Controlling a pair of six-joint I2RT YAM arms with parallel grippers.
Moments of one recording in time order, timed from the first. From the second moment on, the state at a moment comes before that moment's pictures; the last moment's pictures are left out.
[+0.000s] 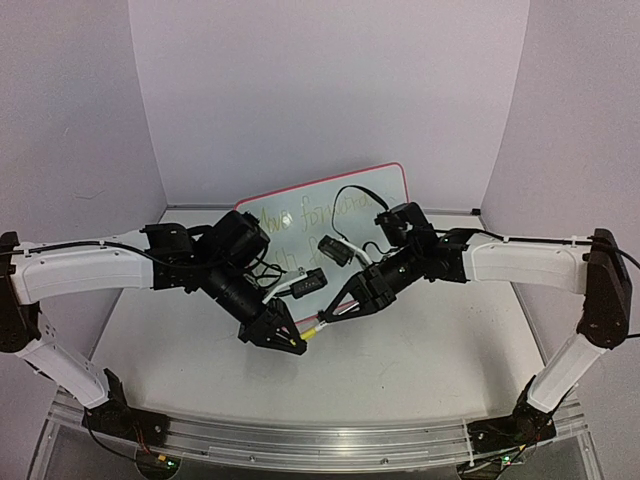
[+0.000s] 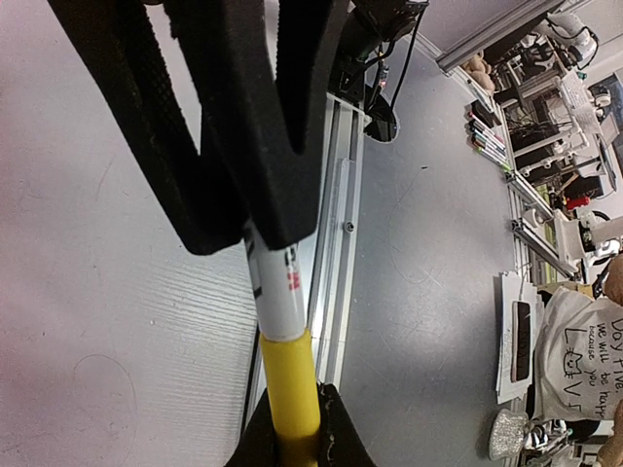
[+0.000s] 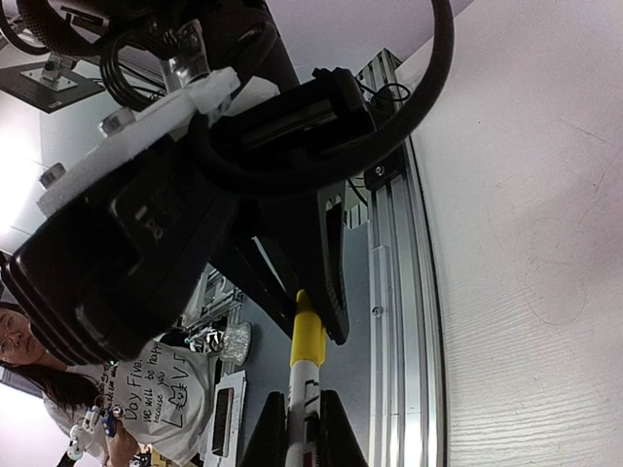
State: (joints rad) left arm -1.04 1.45 1.18 -0.61 0.68 -0.03; right arm 0.82 1.64 1.17 -0.24 -1.19 0.31
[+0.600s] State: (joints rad) left arm -1.04 1.47 1.21 -0.66 0.68 -0.02; right arm 0.83 1.64 1.18 -0.26 -1.17 0.31
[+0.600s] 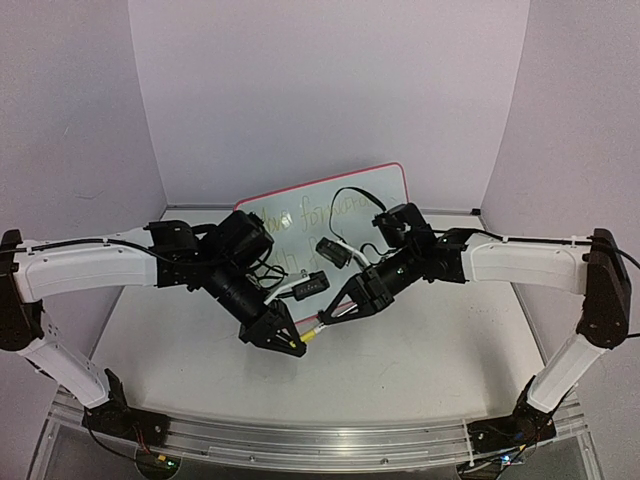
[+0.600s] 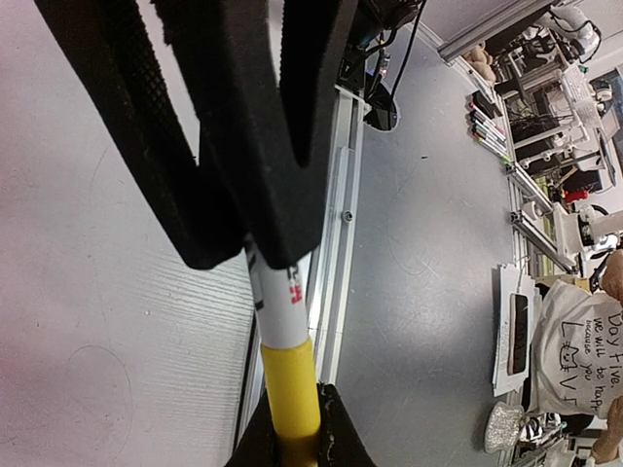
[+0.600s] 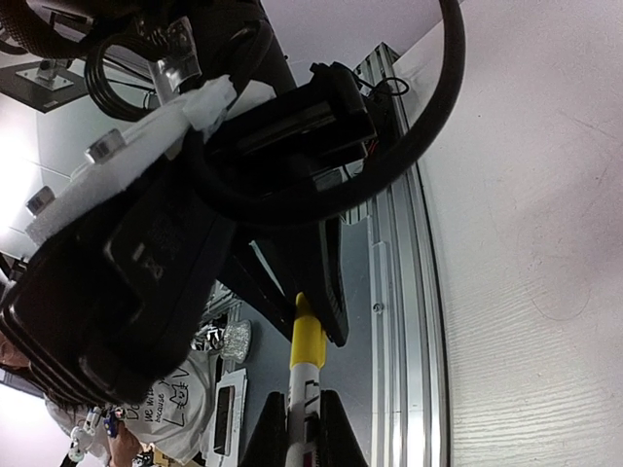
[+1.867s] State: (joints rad) left arm -0.33 1.19 0.77 -0.32 -0.03 -0.42; right arm 0.32 1.49 0.79 -0.05 0.16 0.48
